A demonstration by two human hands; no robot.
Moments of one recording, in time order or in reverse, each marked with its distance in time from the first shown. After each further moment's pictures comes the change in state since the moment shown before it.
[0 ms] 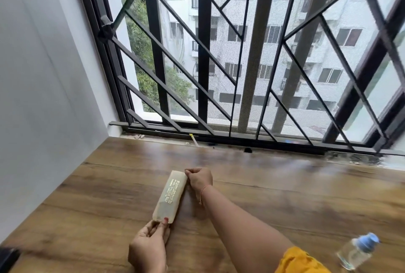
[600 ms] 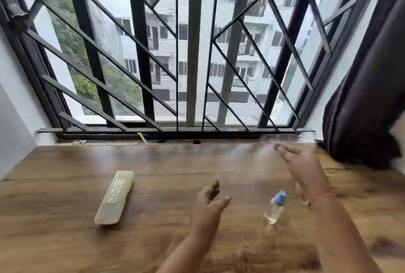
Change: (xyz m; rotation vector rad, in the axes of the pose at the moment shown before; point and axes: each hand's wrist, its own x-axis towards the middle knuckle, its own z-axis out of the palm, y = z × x) left_hand -0.162 -0.027 0.103 0.539 -0.970 0.073; right_hand -0.157 -0.031 -0.333 0.084 0.588 -0.311
